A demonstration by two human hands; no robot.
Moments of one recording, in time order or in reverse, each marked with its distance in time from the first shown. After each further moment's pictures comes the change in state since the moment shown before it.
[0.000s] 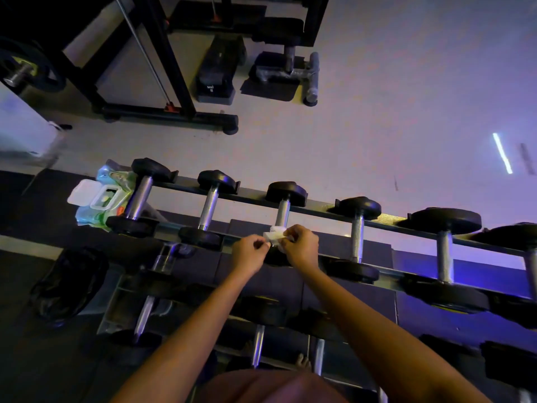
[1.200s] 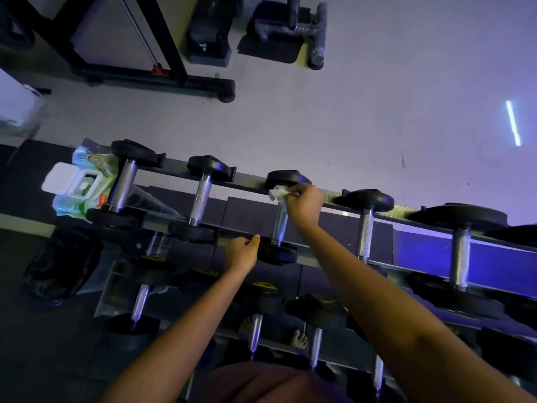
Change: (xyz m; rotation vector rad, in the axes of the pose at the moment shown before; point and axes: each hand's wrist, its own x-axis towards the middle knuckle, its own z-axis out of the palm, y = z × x) left_hand 0.037 -0.026 0.015 0.089 -0.063 -0.305; right_hand 0.088 -0.042 0.009 -0.087 0.063 0.037
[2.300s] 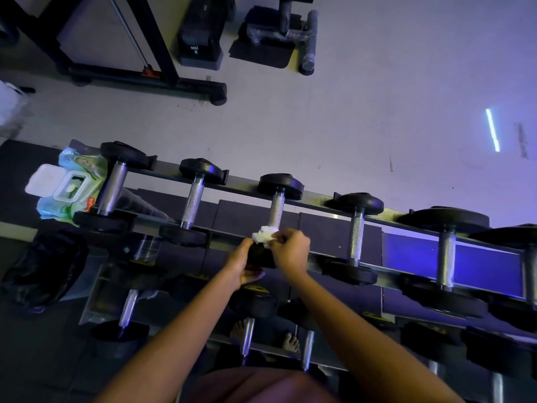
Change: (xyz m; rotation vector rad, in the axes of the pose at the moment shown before) left_hand -0.005 0.001 0.010 -0.736 -0.392 -0.504; right_hand -0.080 0.037 0.003 -0.016 -0.088 0.088
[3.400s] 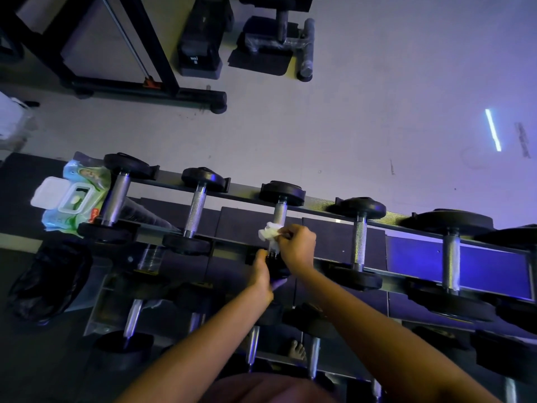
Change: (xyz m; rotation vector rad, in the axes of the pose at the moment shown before) left_hand -0.013 -0.015 0.046 -0.382 0.035 0.022; right_hand 0.020 -0.006 -0.005 0.025 0.033 -0.042
